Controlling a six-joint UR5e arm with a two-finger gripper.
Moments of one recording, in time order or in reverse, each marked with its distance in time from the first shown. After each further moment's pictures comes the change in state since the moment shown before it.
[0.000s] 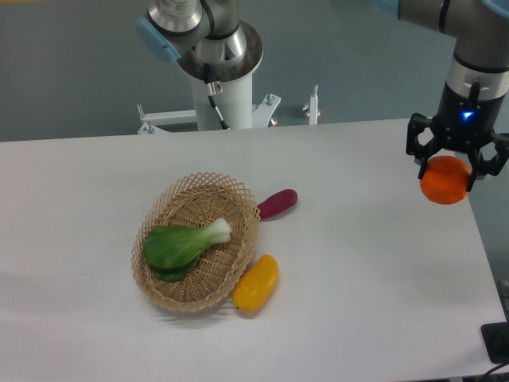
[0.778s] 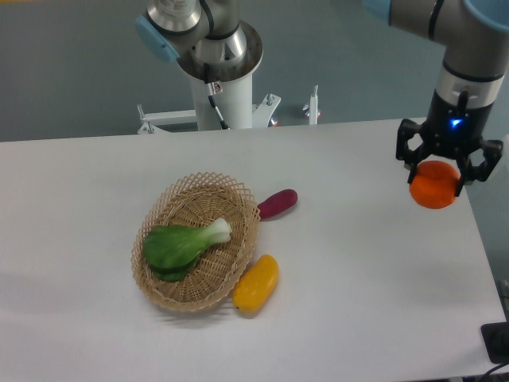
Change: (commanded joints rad) arm -0.101 -0.027 -0.047 0.093 0.012 -0.191
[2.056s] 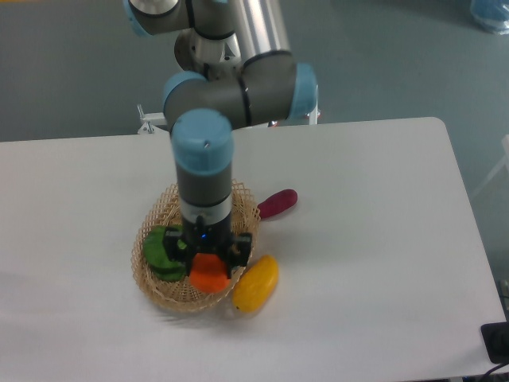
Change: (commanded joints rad) arm -0.536 -0.092 -0.305 0.314 0.097 -0.742
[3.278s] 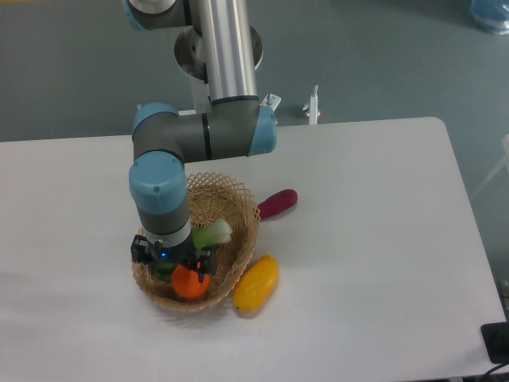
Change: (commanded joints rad) arm -0.037 0.009 -0.009 -0.008 0.026 -0.002
